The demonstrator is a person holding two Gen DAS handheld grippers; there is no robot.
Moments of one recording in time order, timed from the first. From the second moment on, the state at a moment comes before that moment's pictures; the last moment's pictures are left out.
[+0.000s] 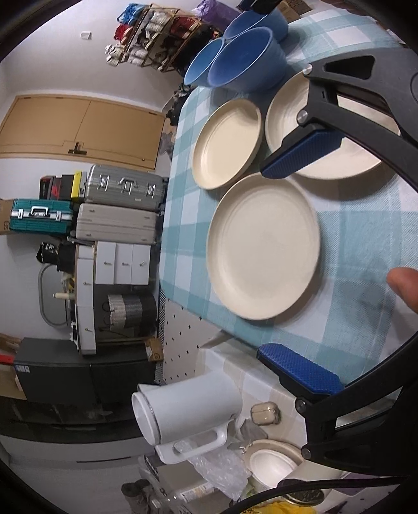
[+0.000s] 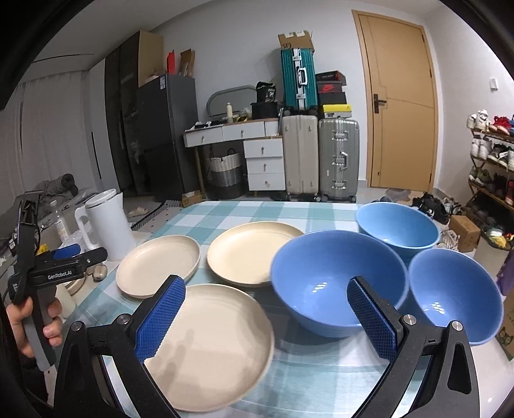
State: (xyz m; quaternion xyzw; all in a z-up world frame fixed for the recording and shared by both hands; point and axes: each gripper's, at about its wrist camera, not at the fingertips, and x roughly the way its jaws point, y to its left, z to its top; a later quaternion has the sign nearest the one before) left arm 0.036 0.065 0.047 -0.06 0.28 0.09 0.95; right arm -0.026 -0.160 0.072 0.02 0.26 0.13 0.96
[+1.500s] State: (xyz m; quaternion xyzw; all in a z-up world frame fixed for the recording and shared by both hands) left arm 0.104 0.147 -0.057 -0.13 0.42 0.10 0.89; right arm 0.138 -0.003 -0.010 0.00 0.43 0.20 0.88
